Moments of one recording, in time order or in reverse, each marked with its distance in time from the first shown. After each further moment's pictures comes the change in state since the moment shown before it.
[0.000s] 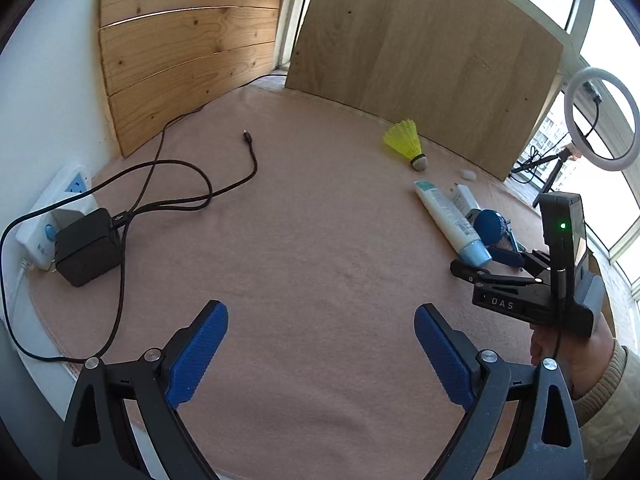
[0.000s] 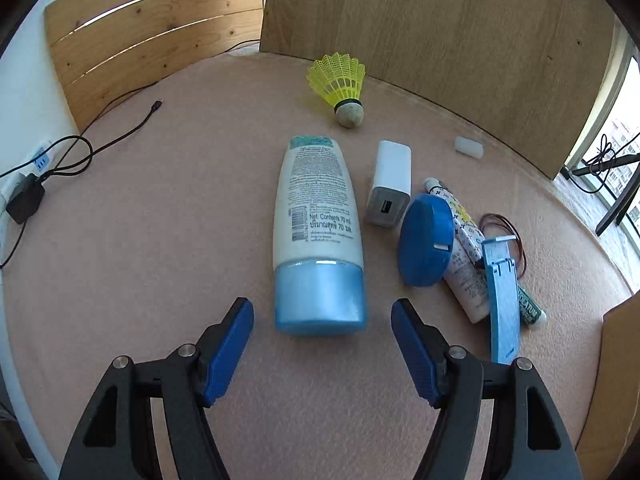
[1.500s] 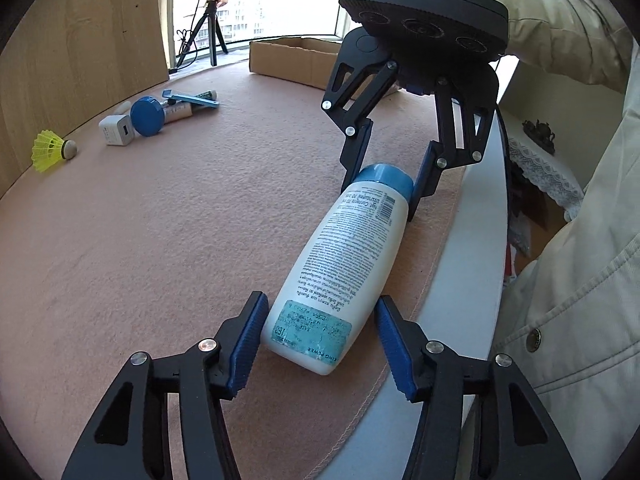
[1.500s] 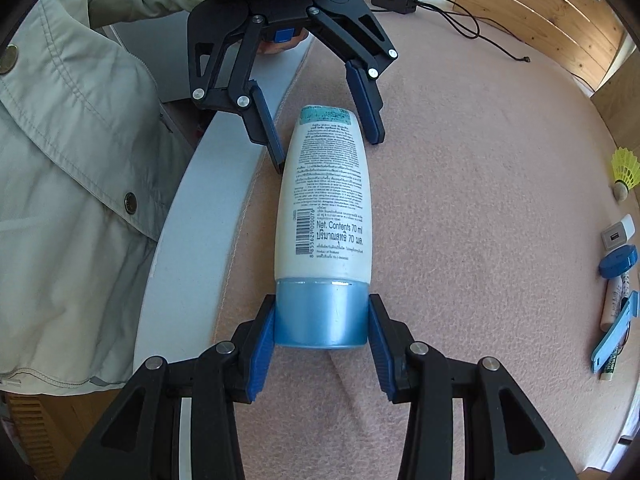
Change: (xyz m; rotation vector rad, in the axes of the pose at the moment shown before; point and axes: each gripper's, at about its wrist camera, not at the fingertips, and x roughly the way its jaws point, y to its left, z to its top) left arm 0.020 -0.102 -0.118 1.045 0.211 -0.711; right arm -0.093 0.047 -0.143 -0.967 0.201 0.571
